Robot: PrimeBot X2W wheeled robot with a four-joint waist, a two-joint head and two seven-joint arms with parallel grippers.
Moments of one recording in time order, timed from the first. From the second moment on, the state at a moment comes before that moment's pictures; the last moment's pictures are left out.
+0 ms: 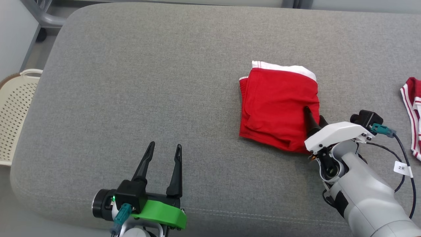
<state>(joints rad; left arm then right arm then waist) -0.08 0.05 -0.36 0.15 -0.24 0.07 -0.26 -0.67 -0.13 0.35 1.01 1.08 0.13 -0.23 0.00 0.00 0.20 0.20</state>
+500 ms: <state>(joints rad) -0.09 0.05 -0.36 0.16 -0.25 0.07 -0.26 -0.68 -0.17 0.47 0.98 1.04 0.13 -0.26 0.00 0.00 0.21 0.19</state>
